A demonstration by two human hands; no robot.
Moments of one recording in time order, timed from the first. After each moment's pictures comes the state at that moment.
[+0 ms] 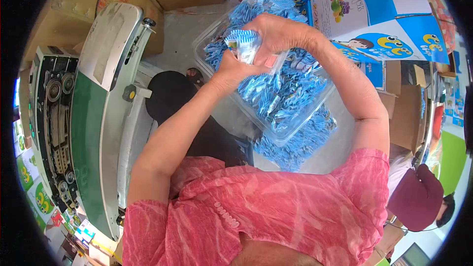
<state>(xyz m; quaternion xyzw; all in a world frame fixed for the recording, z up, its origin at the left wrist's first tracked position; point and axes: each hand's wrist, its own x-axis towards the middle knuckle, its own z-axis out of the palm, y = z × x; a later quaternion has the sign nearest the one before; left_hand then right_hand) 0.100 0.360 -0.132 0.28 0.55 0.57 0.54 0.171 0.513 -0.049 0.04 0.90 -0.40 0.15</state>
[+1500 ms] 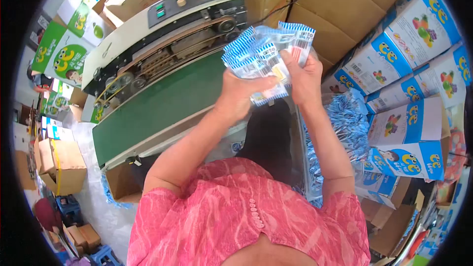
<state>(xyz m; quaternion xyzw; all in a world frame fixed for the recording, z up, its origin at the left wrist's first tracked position) -0.026 0.129 0.028 0.14 0.43 0.87 0.21 0.011 0.272 0.038 0.05 0.68 -0.71 -0.18</state>
